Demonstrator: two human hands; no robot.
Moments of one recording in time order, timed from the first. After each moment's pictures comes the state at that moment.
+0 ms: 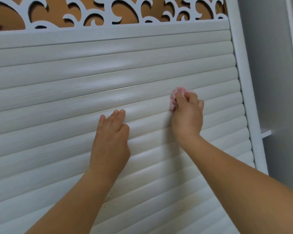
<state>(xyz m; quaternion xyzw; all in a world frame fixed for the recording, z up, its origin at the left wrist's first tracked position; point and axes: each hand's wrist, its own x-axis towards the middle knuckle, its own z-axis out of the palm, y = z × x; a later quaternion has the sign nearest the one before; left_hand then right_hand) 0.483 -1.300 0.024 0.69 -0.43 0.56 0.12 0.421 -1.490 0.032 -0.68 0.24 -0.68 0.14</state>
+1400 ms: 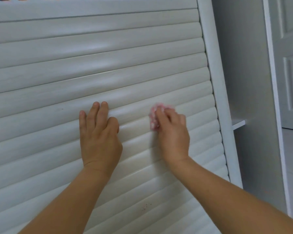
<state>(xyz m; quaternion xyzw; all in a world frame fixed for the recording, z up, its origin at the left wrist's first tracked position) 0.461 -1.395 -0.003 0.71 -0.36 0.59 0.16 0.401 -1.548 -0.045 -0.73 0.18 -0.65 0.12</state>
